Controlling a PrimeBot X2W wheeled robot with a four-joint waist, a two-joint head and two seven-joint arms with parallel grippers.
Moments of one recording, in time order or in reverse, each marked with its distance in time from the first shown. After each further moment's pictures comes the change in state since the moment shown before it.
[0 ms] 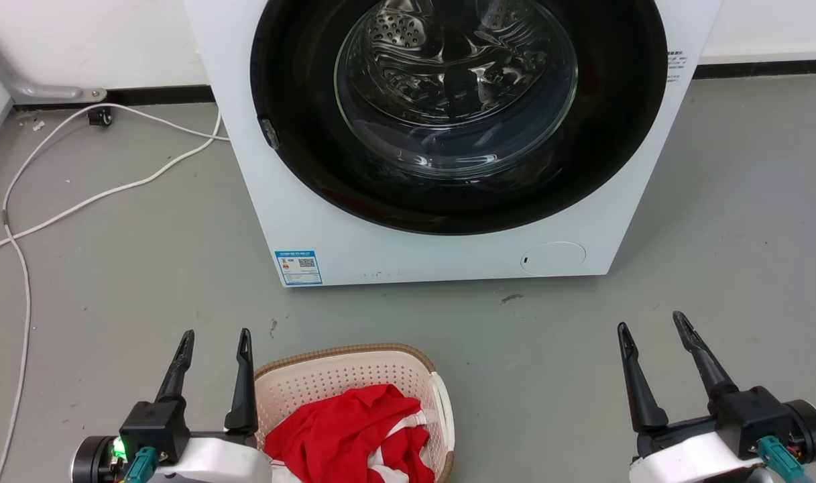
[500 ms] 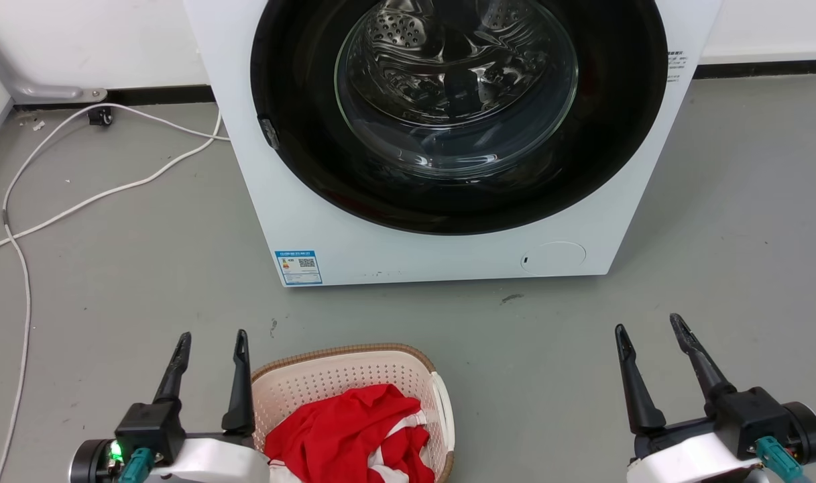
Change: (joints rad) left arm 0.001 0.000 0.000 0.004 -0.005 0.007 0.000; right arm 0.000 0.000 0.004 0.008 0.021 0.000 0.000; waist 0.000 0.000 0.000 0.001
